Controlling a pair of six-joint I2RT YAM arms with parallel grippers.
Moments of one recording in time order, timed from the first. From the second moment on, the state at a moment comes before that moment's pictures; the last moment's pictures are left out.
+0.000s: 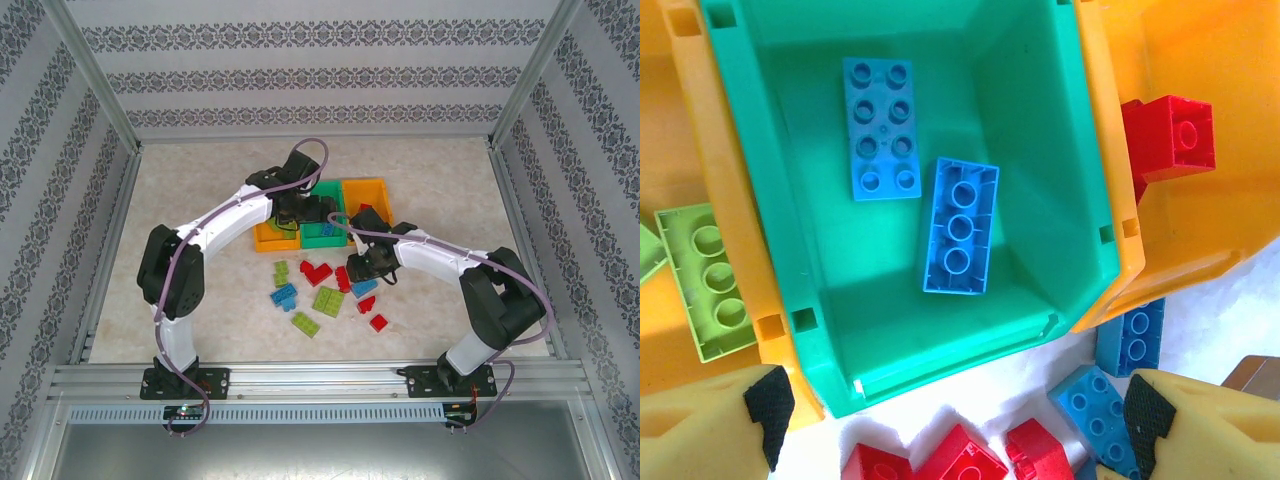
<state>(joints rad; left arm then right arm) -0.56 1.90 1.62 -0.76 0.09 -0.56 0.57 1.61 0.95 -0.63 -0.10 0.28</state>
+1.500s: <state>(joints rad) -0.74 1.45 0.92 -0.69 0.00 -0.47 0.42 1.96 1.54 -0.56 -0.41 0.47</state>
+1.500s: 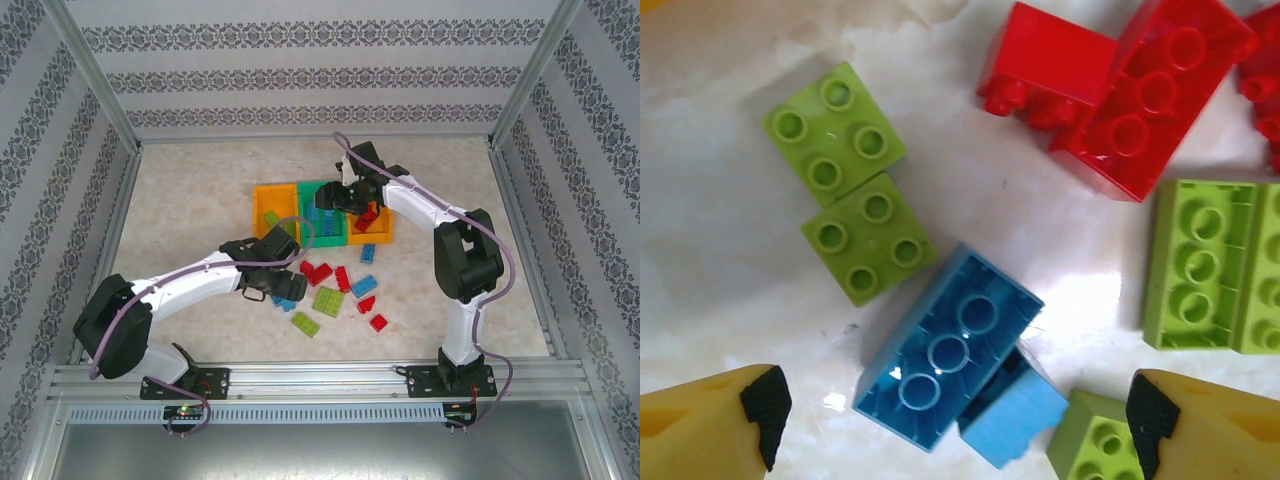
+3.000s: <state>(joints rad) -0.92 1.70 1.05 -0.73 0.33 -1.44 0.21 1.71 1.21 -0.43 -0.46 0.44</state>
